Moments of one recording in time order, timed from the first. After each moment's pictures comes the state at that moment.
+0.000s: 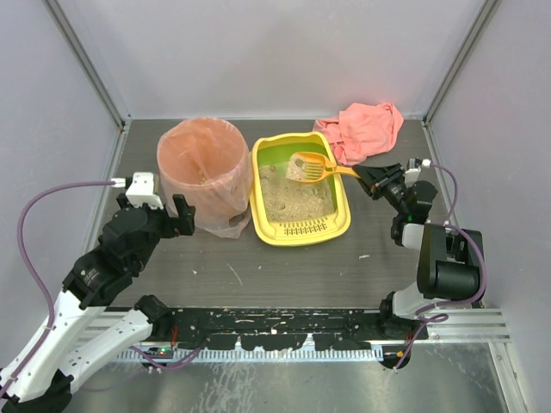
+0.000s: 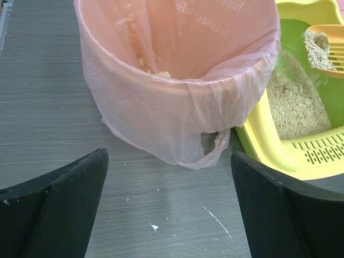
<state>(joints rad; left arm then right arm) -0.64 0.60 0.93 -0.67 -0.48 -0.30 -0.18 1.52 0.50 1.06 -0.72 1.40</state>
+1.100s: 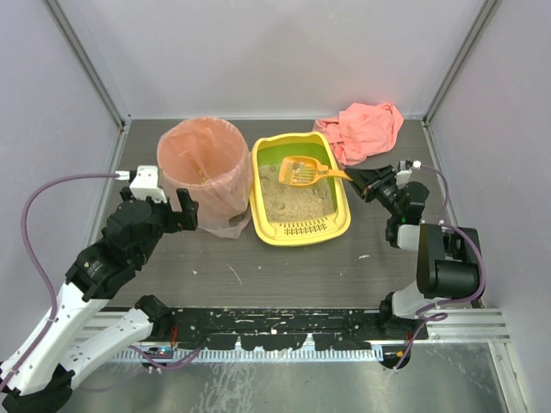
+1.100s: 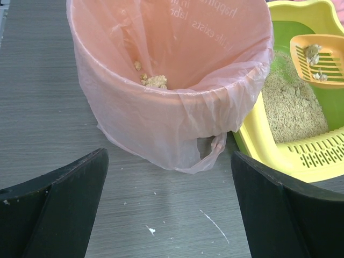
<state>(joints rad) -0.64 0.66 0.98 -0.66 -0.47 -0.30 -0.14 1.53 0.47 1.10 -0.69 1.44</state>
